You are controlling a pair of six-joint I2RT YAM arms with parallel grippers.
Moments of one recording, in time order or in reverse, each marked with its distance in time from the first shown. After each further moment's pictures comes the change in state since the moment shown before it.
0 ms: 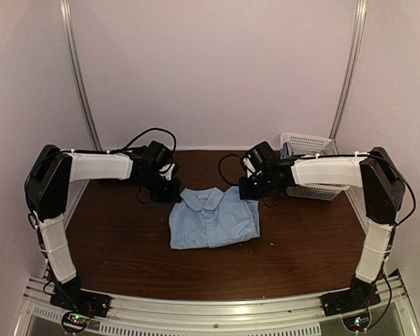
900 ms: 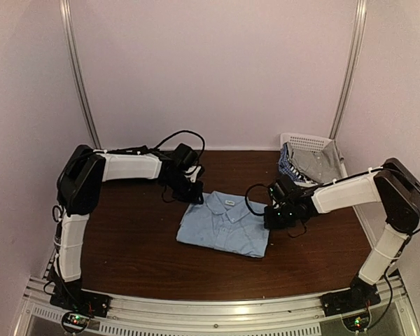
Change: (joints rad) left arm -0.104 0.263 0.309 -0.051 -0.035 0.093; right arm -0.030 -0.222 -0.494 0.150 0.103 0.137
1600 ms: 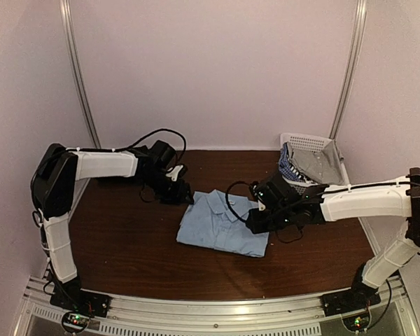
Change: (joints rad) left arm 0.085 -0.217 -0.213 -0.018 0.146 0.002; right arm 0.262 -0.180 0.080 -0.128 0.052 0.048
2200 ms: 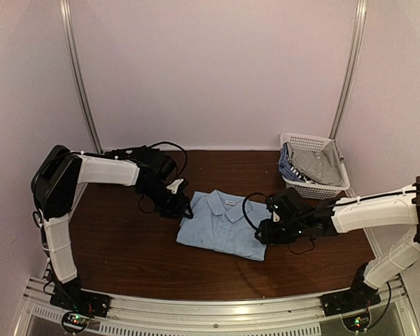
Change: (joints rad) left arm -0.024 0.001 -0.115 0.018 0.069 -0.019; right arm -0.027 -0.083 -0.227 0.094 -0.064 0.130
